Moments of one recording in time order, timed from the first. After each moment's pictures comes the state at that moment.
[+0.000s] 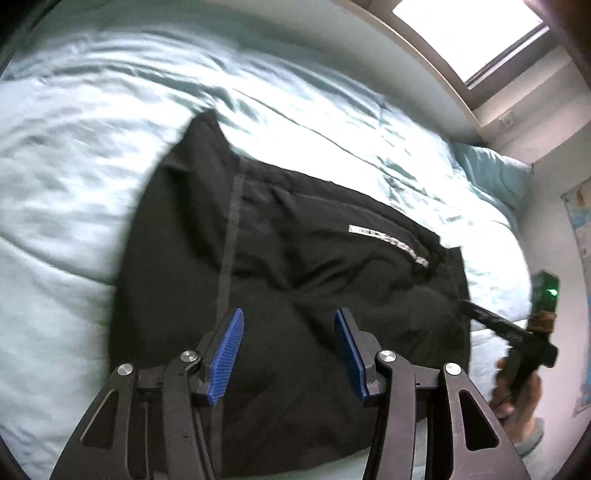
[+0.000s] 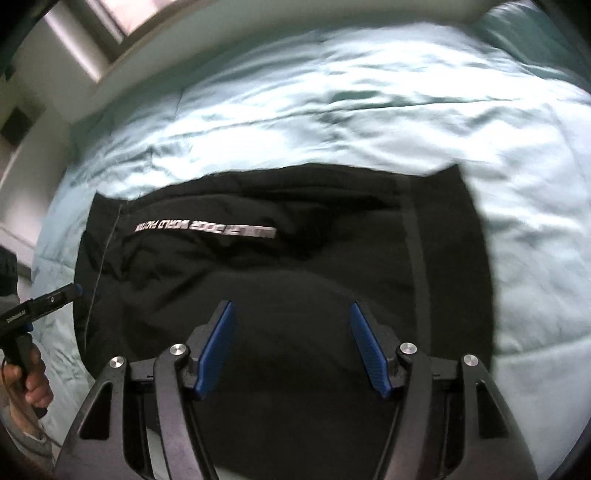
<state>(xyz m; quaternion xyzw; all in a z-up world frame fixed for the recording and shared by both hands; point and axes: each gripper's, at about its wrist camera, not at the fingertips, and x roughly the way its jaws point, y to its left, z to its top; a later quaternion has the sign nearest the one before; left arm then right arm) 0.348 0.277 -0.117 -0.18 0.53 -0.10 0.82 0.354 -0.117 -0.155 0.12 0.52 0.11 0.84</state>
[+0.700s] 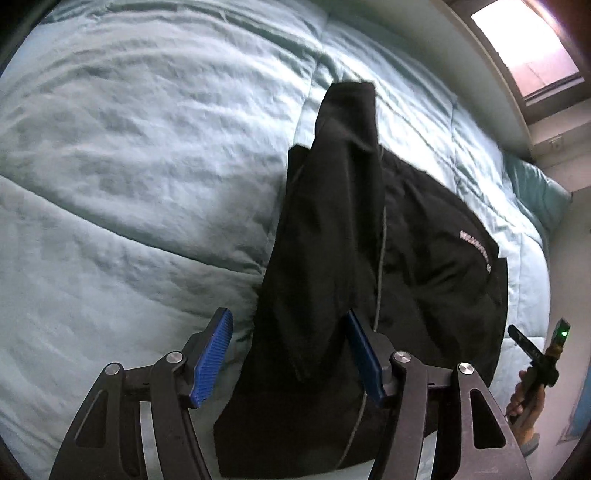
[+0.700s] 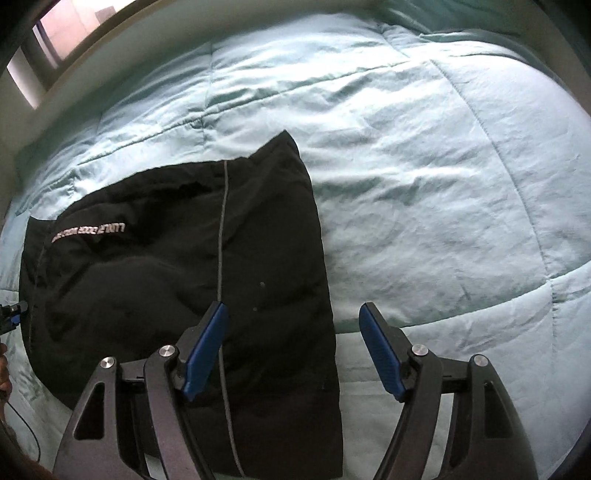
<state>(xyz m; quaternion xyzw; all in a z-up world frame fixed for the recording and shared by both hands) 0.367 0.369 -0.171 -0.21 0.61 -0.05 0.76 0.334 -0.206 -0.182 0.11 0.54 0.00 0.84</state>
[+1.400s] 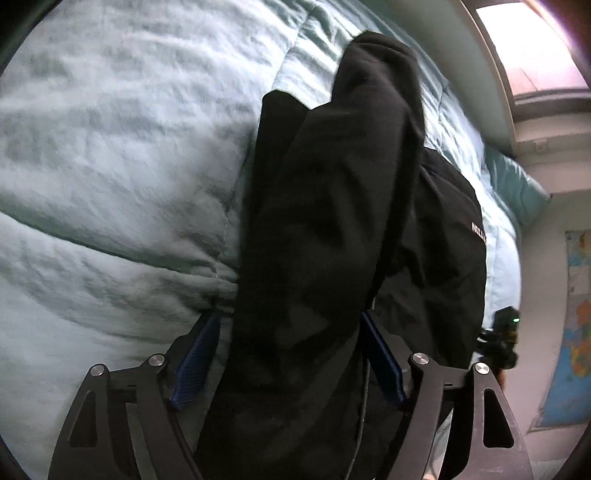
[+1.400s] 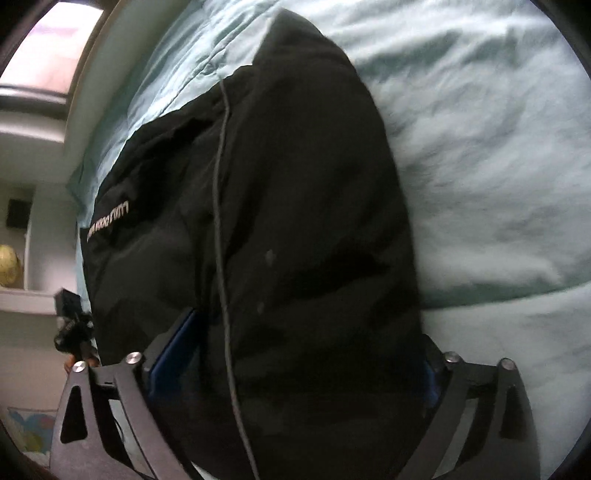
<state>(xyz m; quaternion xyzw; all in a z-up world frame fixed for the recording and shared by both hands) 0.378 0.363 -0.225 -0.28 0.62 -0.12 0.72 0.360 -0.211 -0.277 0.31 0.59 0.14 0.73</state>
